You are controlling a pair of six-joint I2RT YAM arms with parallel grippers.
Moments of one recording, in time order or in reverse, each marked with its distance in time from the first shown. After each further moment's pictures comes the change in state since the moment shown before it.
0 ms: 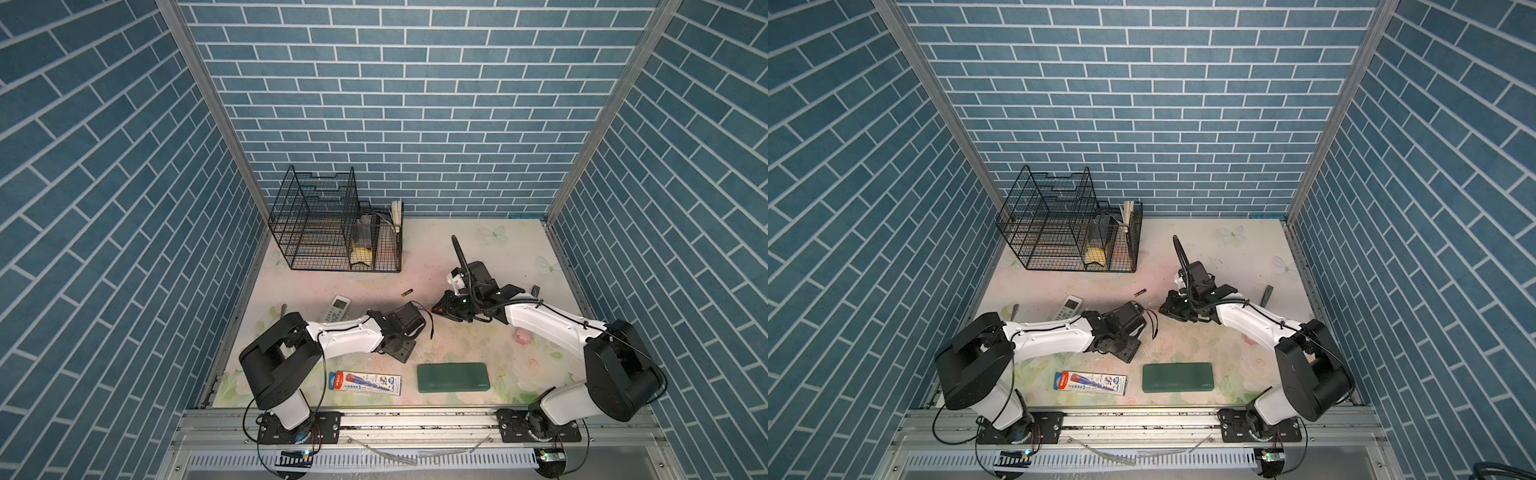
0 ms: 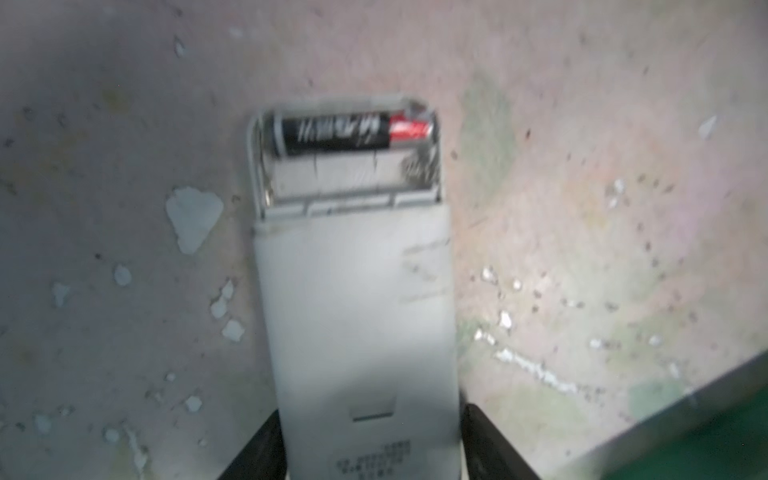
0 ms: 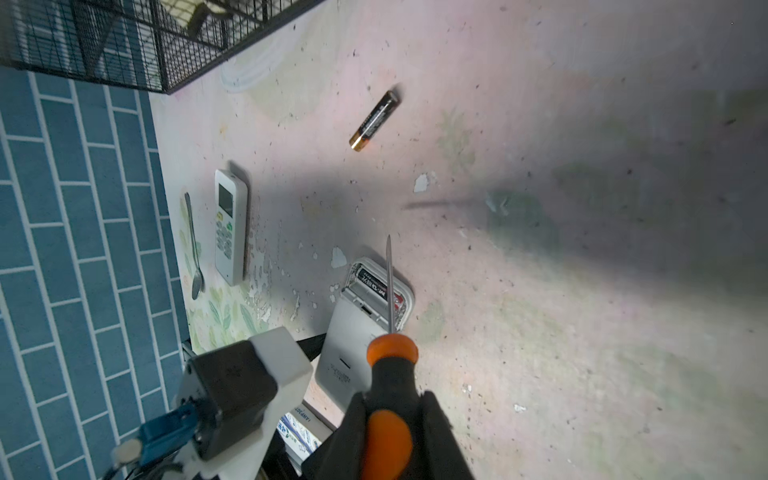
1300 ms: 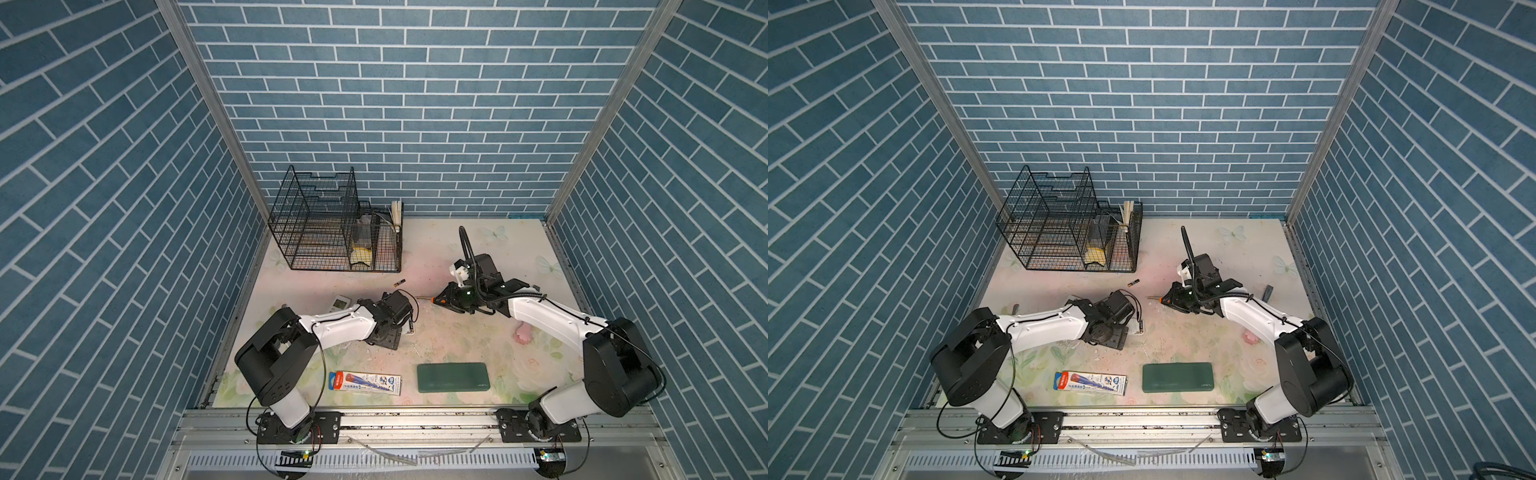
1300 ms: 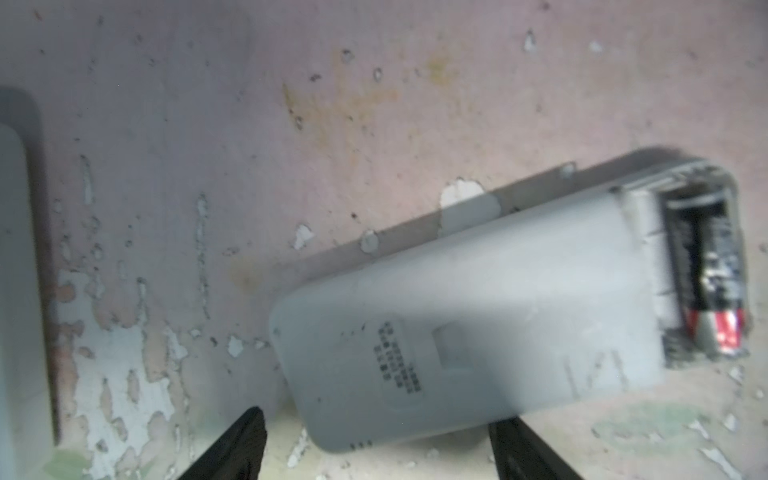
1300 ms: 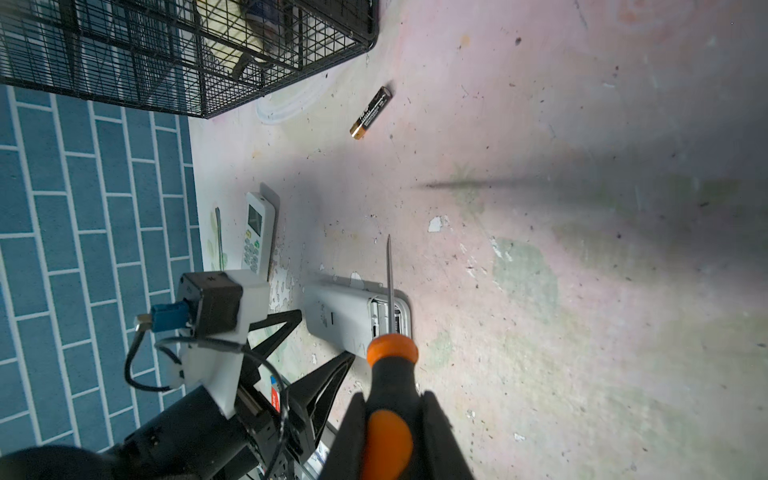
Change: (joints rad) left arm 0.155 -0.024 0.031 -0.165 -0.116 -0.159; right arm -0.060 0.029 0.038 0.024 -0.068 -0.046
